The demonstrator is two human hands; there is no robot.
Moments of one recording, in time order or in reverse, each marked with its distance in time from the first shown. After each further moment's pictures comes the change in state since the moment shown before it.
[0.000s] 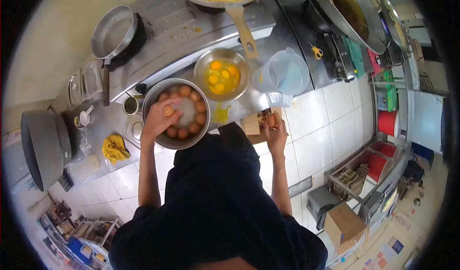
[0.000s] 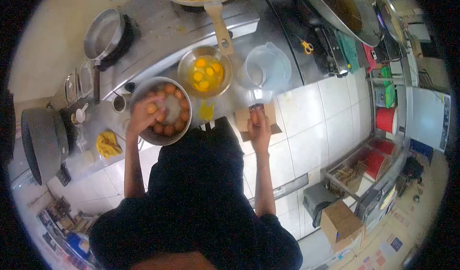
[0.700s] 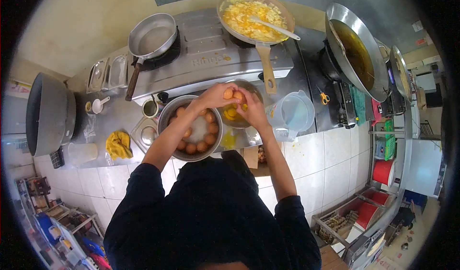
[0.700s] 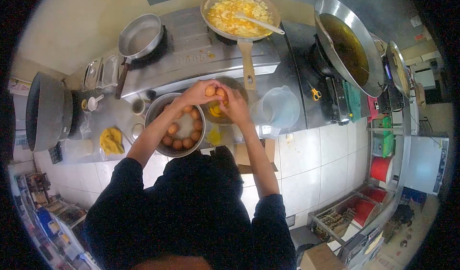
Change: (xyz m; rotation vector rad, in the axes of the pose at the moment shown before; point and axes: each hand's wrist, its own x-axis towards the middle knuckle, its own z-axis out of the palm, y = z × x) left_hand 0.149 -0.006 0.044 -0.039 -0.003 0.341; right_hand 0.166 -0.104 0.099 0.090 -0.356 -0.576
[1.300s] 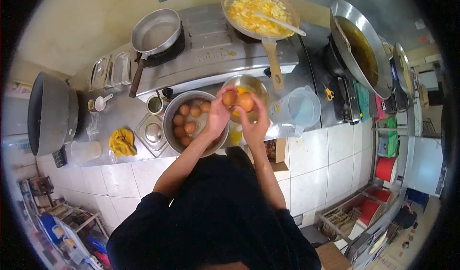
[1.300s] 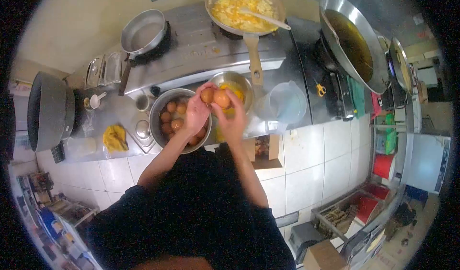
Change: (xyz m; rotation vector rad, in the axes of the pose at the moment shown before) left_hand -0.059 0.071 0.044 -1.354 0.531 -0.078; right_hand -0.024 -0.100 0.005 0.296 0.478 0.128
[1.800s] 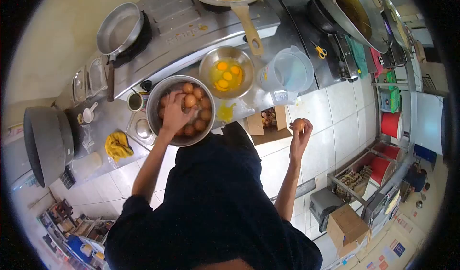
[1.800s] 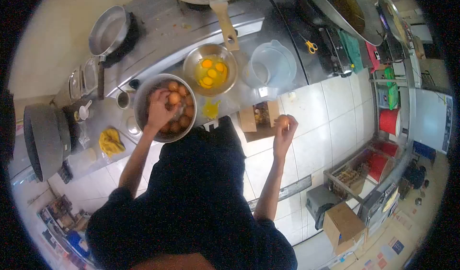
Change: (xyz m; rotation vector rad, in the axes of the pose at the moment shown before) left_hand -0.052 0.035 -0.096 1.870 -0.150 0.166; right_hand -0.136 0.058 -0.186 0.047 0.331 0.611
